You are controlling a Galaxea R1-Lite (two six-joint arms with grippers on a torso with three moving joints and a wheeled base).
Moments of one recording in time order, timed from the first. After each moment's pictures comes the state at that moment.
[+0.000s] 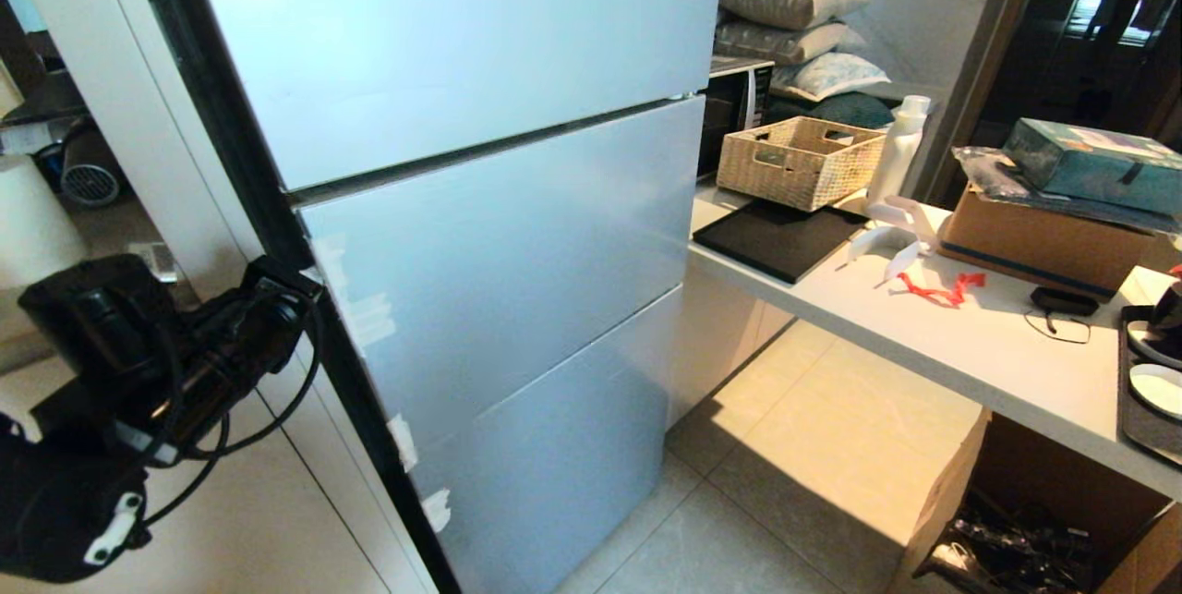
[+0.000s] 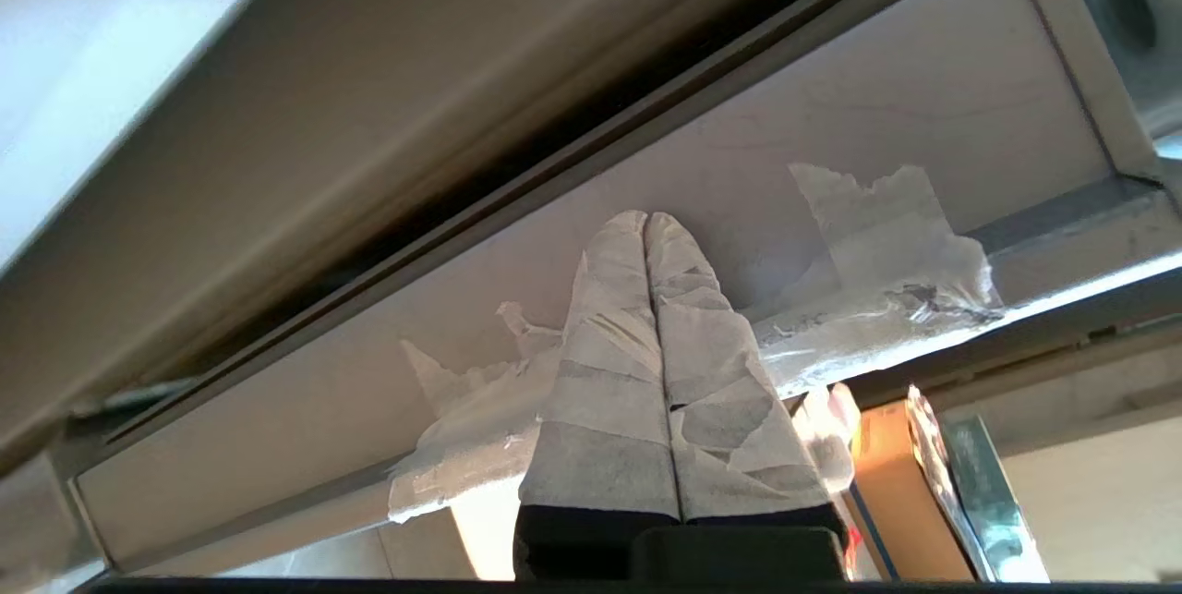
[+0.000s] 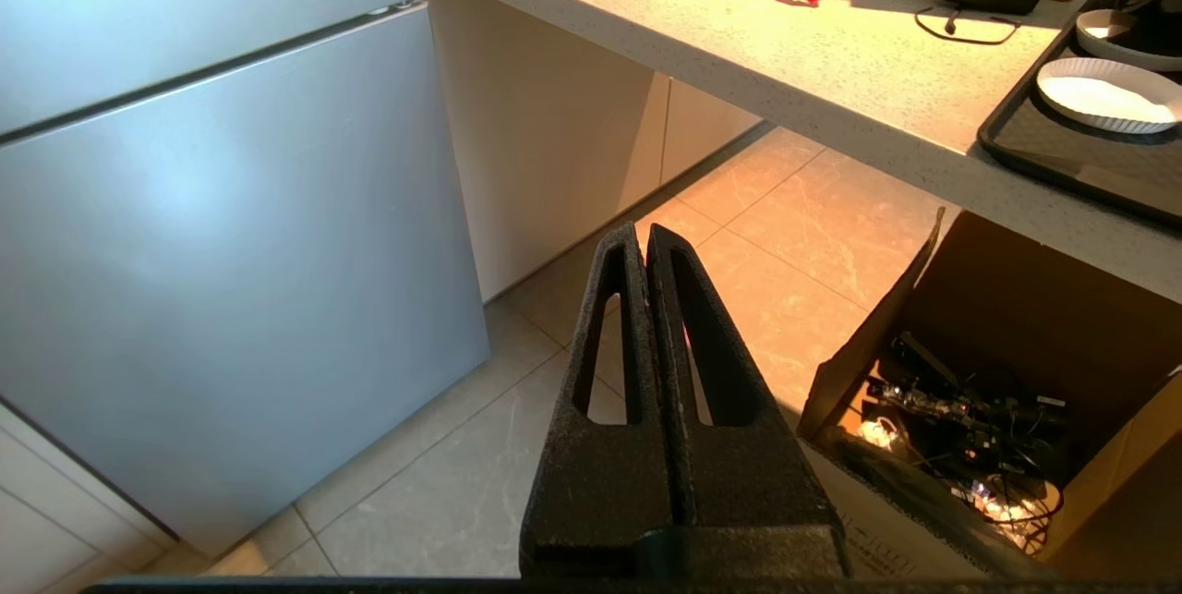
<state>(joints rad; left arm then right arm) -0.10 1.73 -0.50 -1.26 0.04 -0.85 -0.01 0.00 0.00 0.00 -0.01 0.02</state>
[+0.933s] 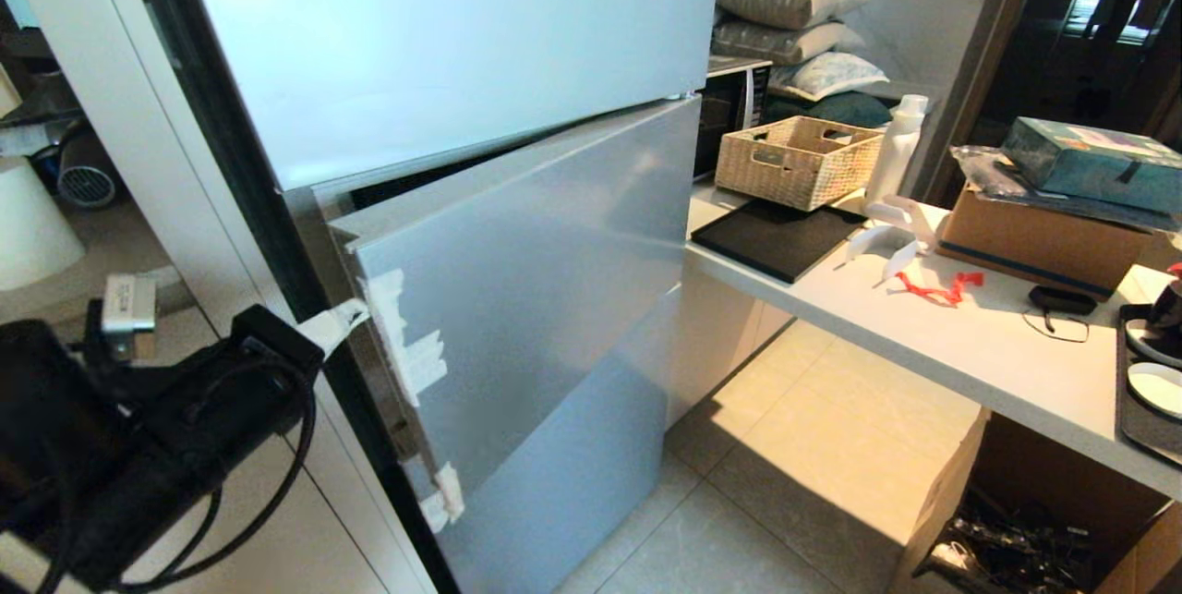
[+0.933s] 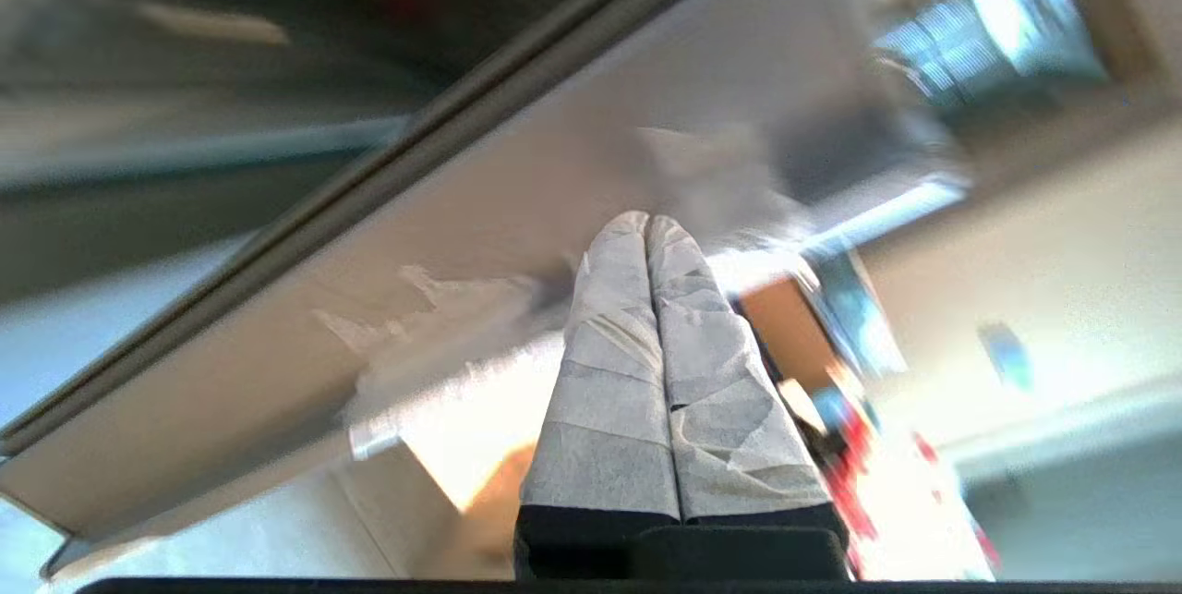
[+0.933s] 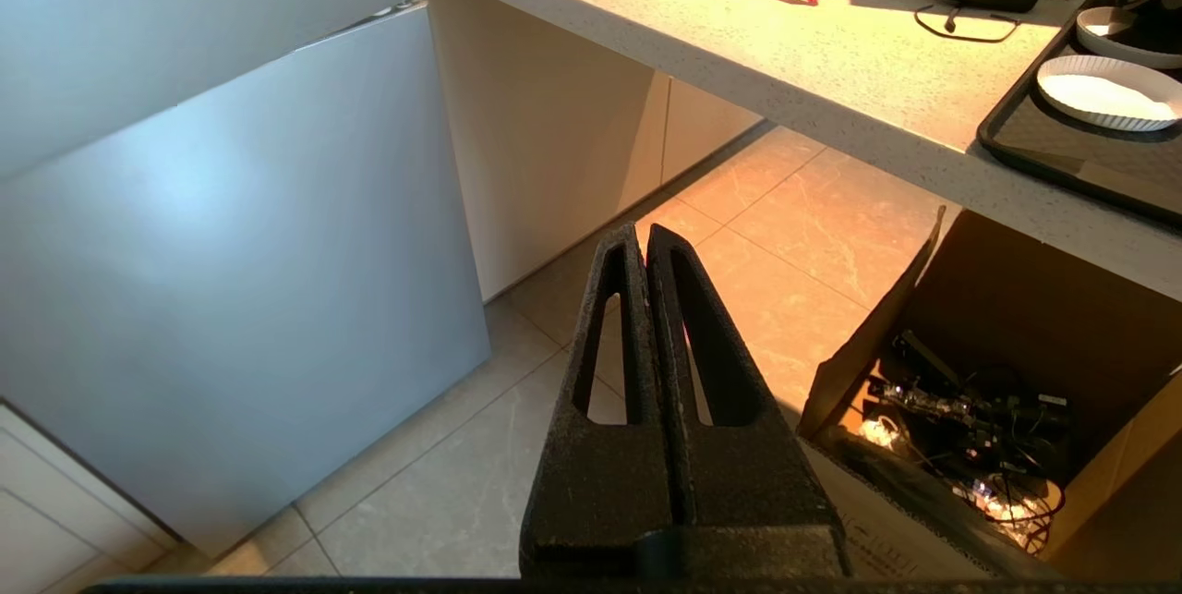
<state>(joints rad) -0.29 1.46 -0.27 -1.26 0.01 -0.84 -0.01 0.00 0.00 0.00 -0.01 0.02</state>
